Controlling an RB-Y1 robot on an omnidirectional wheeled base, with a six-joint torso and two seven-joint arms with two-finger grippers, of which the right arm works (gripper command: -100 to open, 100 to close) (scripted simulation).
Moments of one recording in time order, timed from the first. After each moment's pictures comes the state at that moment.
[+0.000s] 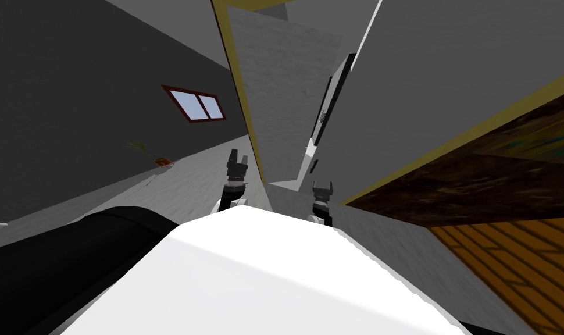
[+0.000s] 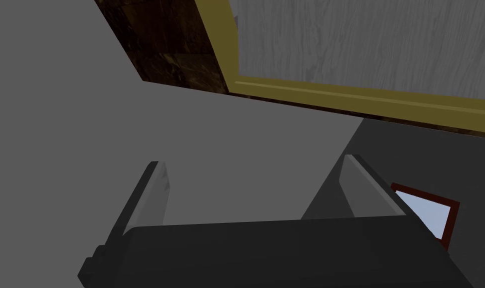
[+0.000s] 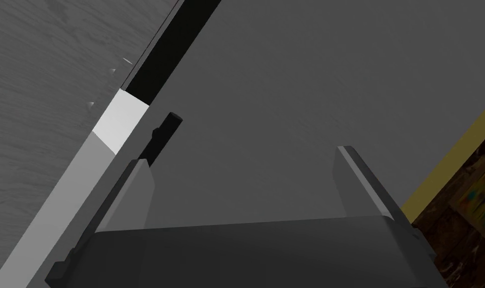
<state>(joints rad) 0.34 -0.09 0.19 -1.68 -0.43 -0.64 -0.41</state>
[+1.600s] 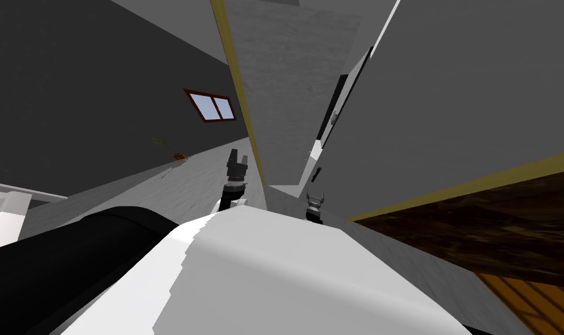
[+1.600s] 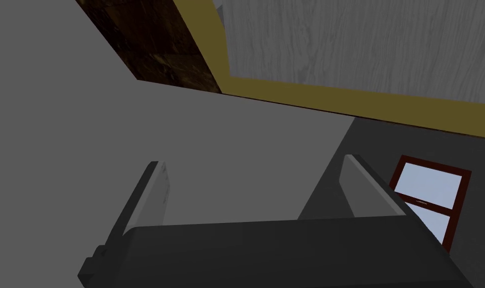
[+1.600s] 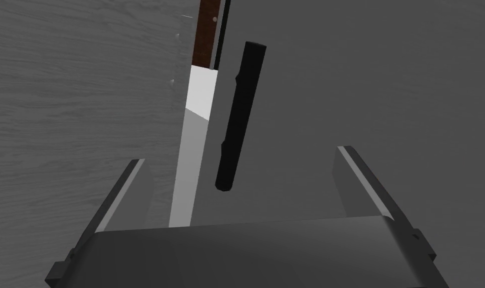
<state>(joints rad) 0.26 -0.10 0.31 -1.32 -0.66 -0.80 -0.73</state>
